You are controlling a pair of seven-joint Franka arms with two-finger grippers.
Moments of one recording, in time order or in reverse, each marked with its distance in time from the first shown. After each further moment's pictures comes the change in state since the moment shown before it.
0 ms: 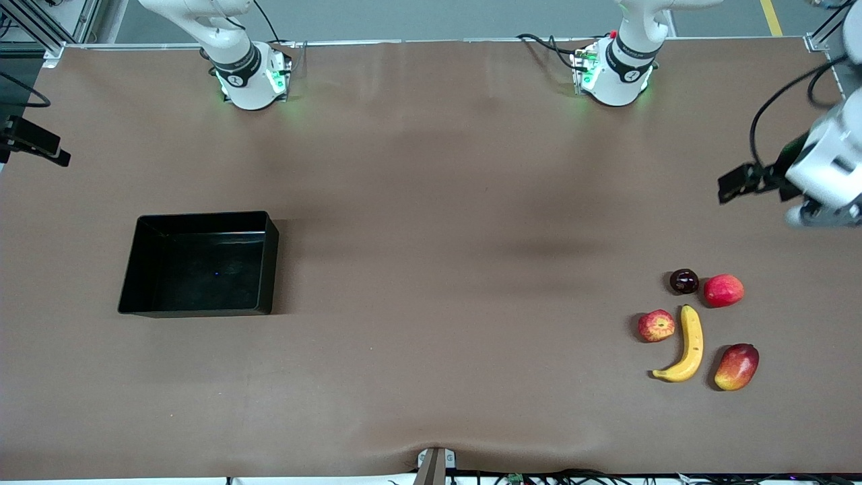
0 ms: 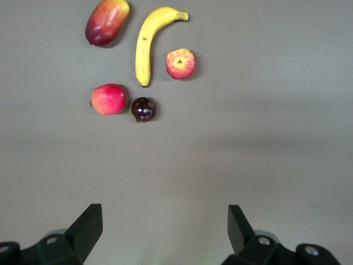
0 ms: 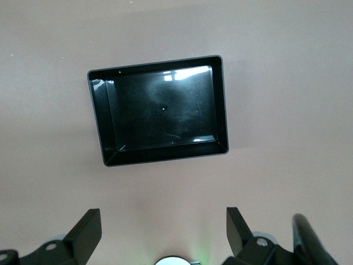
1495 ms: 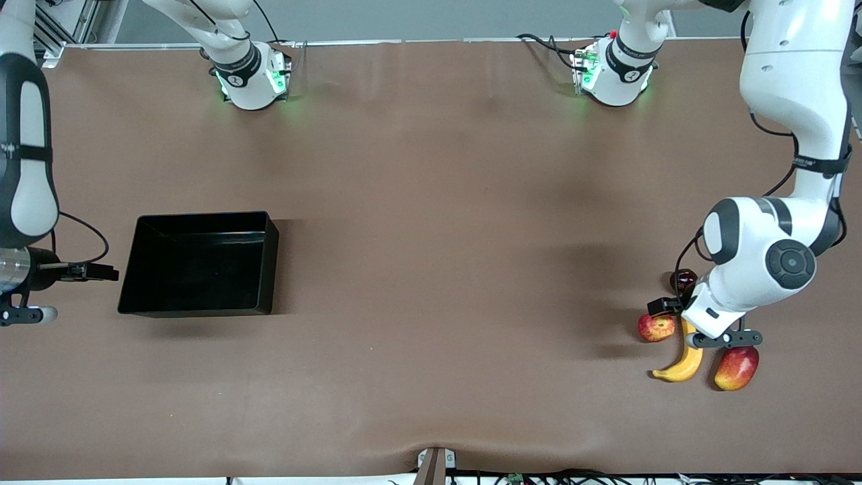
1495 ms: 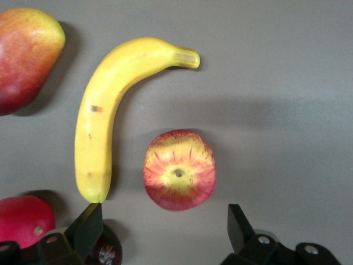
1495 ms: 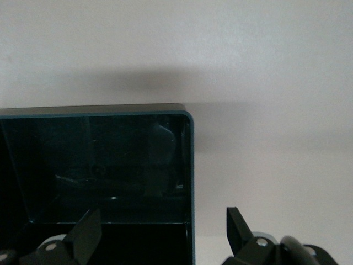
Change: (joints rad) left arm 0.051 0.463 -0.004 -0.142 -0.005 0.721 -0.016; right arm -0.154 0.501 -0.006 -0.022 0.027 0.413 -0.249
